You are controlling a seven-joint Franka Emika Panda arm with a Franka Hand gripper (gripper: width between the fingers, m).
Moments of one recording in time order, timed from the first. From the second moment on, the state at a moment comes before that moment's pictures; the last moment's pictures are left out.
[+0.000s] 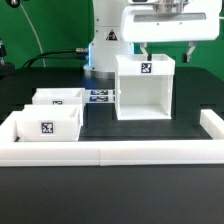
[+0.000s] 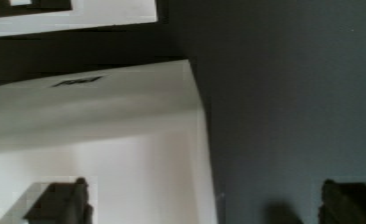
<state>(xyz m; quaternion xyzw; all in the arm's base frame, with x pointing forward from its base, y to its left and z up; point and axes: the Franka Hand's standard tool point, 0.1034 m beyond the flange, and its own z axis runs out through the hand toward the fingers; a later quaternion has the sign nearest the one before) 0.402 0.098 0.098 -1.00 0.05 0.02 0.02</state>
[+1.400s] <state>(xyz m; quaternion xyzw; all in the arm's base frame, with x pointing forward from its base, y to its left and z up) 0.402 0.098 0.094 -1.00 0.05 0.03 0.02</state>
